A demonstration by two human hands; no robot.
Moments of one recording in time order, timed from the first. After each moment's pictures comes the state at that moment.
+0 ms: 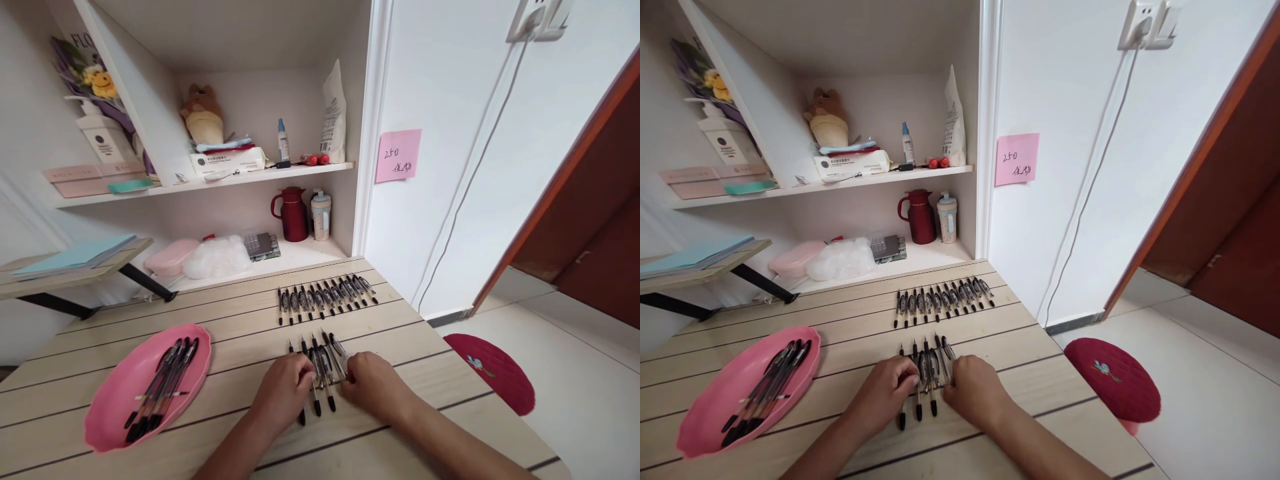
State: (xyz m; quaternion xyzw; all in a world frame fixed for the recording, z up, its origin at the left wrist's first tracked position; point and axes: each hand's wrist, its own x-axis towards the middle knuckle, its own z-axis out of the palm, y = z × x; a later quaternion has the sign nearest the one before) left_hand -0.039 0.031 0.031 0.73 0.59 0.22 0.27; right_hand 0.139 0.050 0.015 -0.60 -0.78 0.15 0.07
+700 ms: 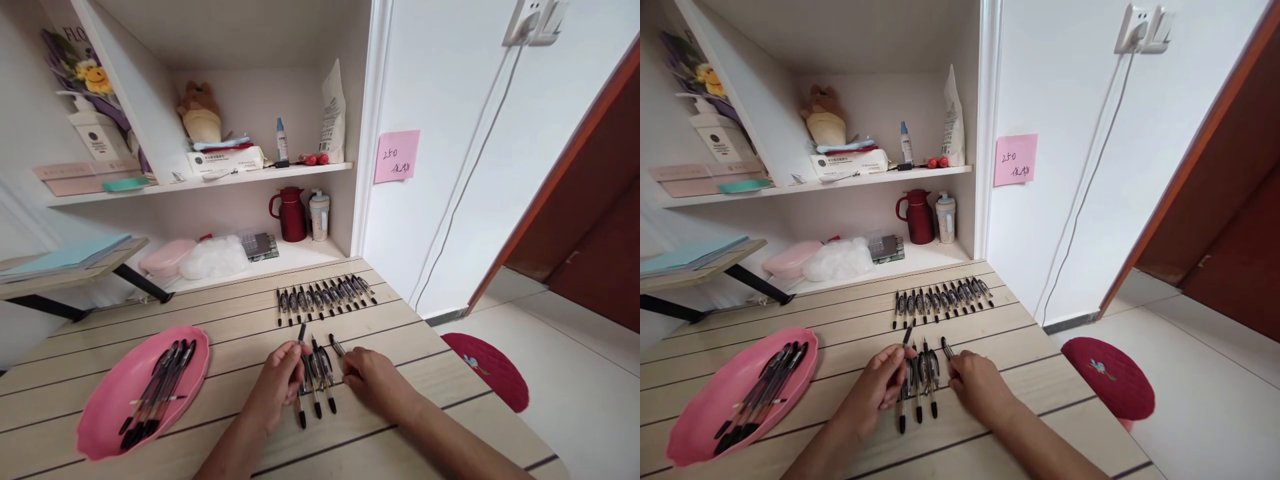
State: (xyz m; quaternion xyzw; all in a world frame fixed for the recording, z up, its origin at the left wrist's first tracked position) left_hand -0.046 0.039 0.019 0.43 0.49 0.42 0.64; right_hand 0.154 0.057 0.013 -0.54 -0.80 0.22 0.14
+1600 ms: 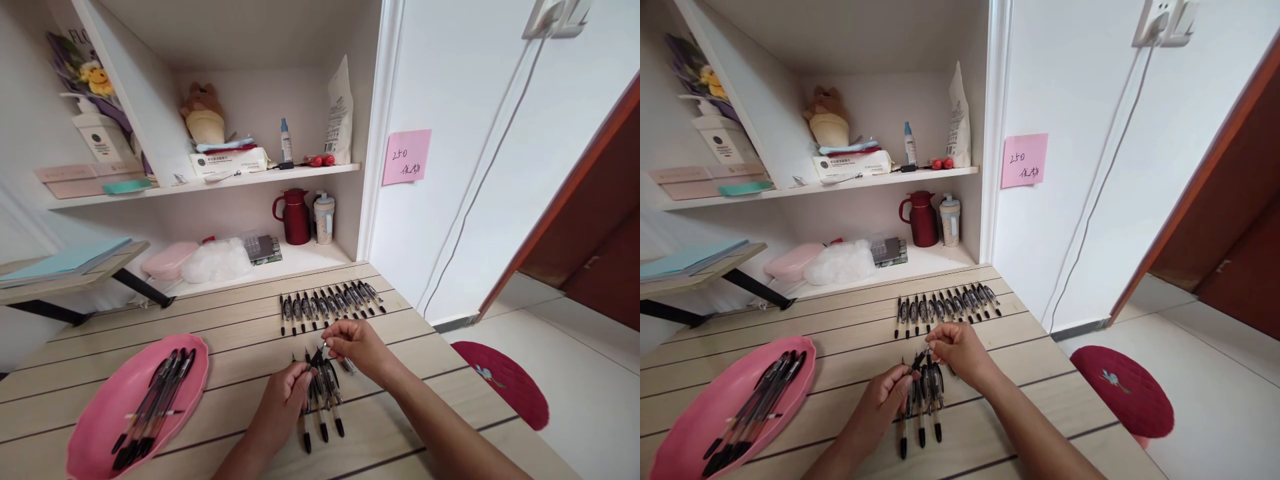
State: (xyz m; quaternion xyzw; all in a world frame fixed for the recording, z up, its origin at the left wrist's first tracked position) left_hand -0.048 0.039 0.020 0.64 0.56 0.34 0.41; right_hand 0.118 0.110 0.023 -0.39 -0.58 0.59 0.41
